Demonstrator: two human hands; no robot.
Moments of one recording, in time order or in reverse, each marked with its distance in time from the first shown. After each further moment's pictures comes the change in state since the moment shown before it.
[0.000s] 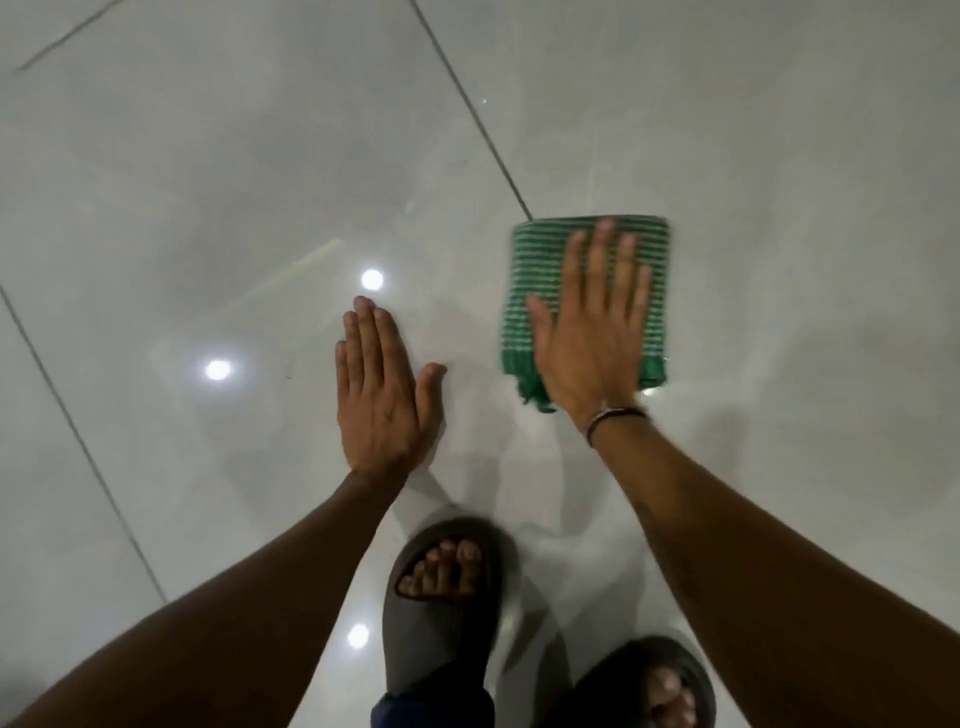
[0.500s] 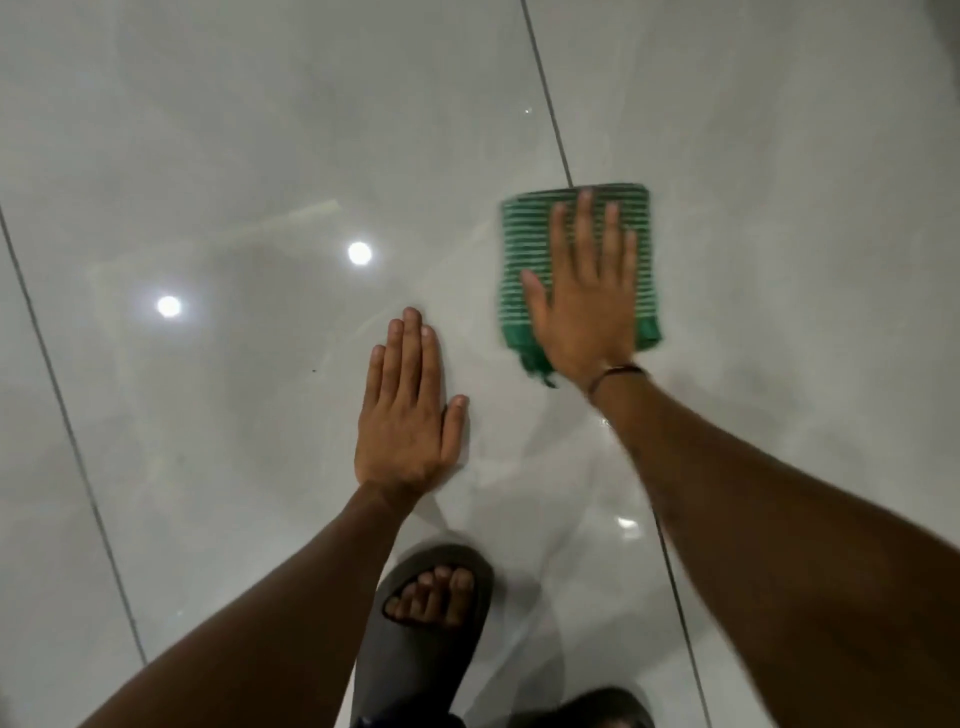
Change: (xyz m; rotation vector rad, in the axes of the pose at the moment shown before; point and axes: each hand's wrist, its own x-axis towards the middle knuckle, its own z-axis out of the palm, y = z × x) left_hand 0.001 -0.010 0.005 -0.039 -0.004 0.055; right_hand 0.090 -0.056 -0.009 -0.110 -0.038 -0.308
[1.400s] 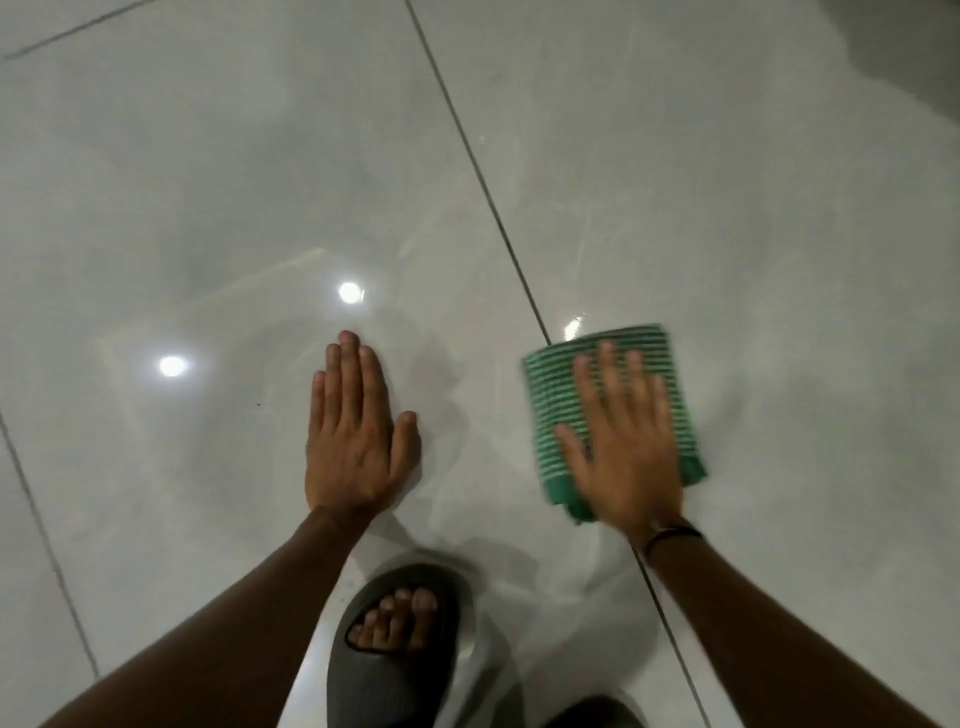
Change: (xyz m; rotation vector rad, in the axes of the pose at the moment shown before) left_hand -0.002 0.009 -0.005 0.075 -0.016 0.010; right_hand -0.171 0.096 0.024 0.002 -0.044 0.052
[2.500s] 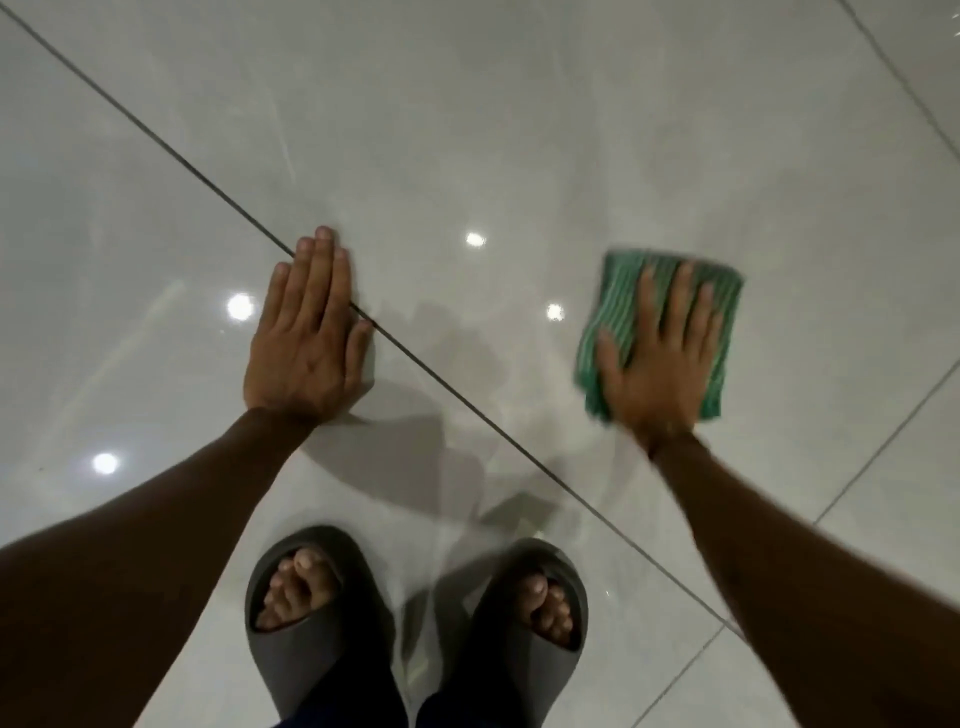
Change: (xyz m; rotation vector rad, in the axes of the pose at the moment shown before) left_hand 0.079 0.189 0.031 -0.070 0.130 0.760; right_hand -0.155 0.195 -0.011 0.041 0.038 0.756
